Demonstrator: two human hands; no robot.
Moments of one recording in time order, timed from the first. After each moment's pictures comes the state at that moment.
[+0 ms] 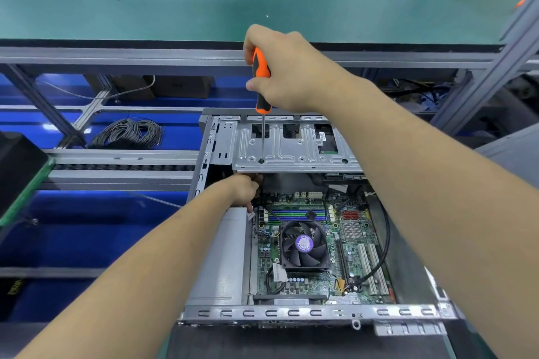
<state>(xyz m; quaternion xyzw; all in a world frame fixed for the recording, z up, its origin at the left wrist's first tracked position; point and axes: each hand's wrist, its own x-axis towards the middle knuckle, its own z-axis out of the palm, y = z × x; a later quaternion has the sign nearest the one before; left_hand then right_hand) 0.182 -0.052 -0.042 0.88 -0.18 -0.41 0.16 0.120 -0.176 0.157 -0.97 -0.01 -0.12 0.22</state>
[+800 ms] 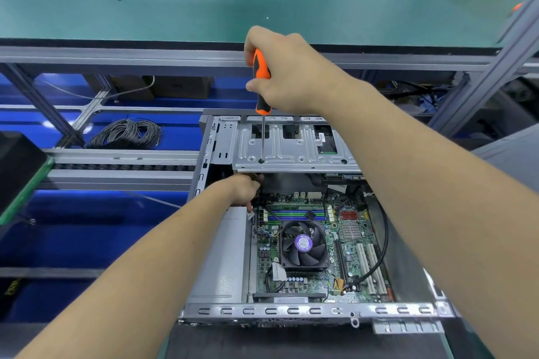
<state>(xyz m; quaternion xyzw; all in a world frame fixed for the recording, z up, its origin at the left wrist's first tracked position) 0.183 -0.055 -0.043 0.88 -0.17 -0.41 0.19 0.117 -0.174 0.158 -0.97 -0.01 -0.12 0.22</state>
